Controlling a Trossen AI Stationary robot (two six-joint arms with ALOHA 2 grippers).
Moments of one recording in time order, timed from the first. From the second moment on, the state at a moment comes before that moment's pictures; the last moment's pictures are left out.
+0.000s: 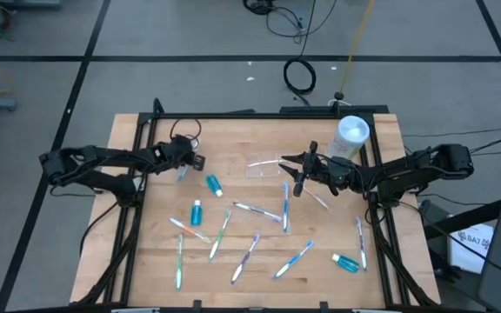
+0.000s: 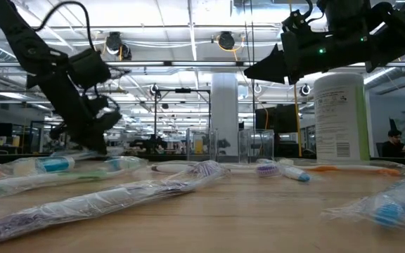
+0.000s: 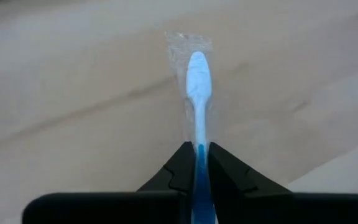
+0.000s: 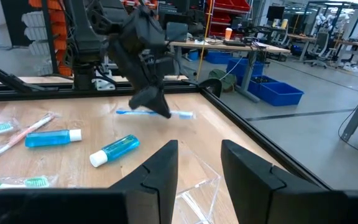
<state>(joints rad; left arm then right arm) 0.52 1.26 0.35 0.06 -0.30 -0.53 -0.06 1.29 0.40 0.82 0.31 -0.06</state>
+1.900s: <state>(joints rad) 0.19 2.09 0.84 1.46 -0.39 0.00 -0.07 1.29 0.40 0.84 0.31 -0.02</state>
